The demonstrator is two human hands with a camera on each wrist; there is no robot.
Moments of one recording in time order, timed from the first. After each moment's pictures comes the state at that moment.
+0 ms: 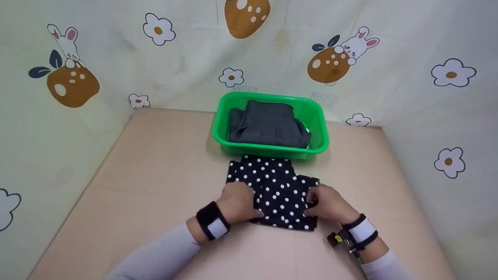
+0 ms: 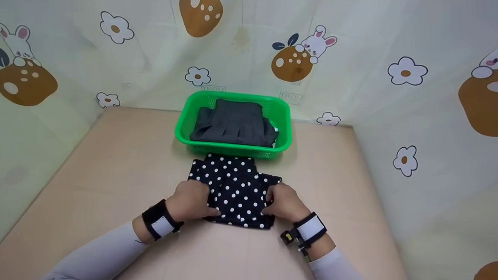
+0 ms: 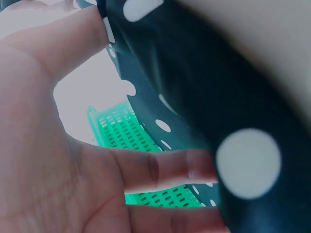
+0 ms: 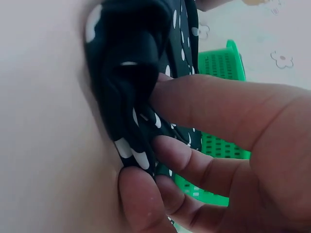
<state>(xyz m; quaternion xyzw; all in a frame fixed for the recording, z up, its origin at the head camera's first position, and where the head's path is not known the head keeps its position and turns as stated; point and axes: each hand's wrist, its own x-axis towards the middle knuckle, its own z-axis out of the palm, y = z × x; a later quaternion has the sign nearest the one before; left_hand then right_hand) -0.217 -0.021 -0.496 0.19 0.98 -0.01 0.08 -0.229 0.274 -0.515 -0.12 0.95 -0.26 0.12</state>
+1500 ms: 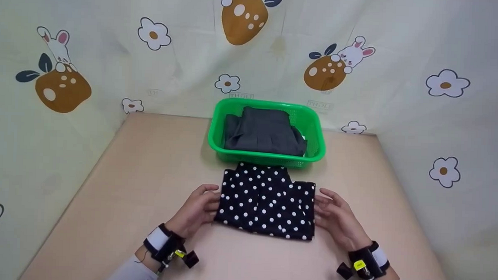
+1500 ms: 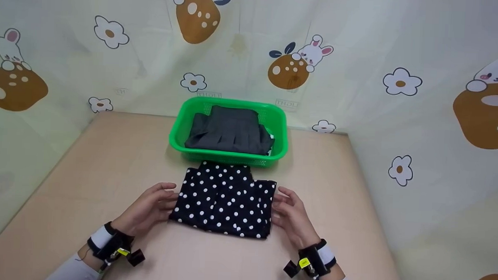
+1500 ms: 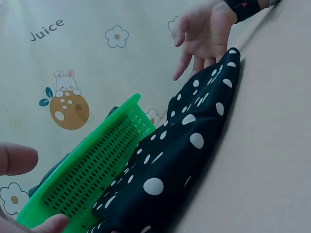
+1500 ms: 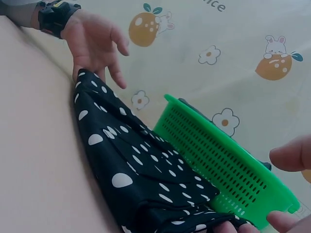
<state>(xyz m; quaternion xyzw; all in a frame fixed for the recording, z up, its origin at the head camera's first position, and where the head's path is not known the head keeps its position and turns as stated) -0.212 -0.110 -0.518 -0.07 0.61 0.77 0.21 -0.199 0.303 -0.519 0.09 0.59 -0.79 0.15</state>
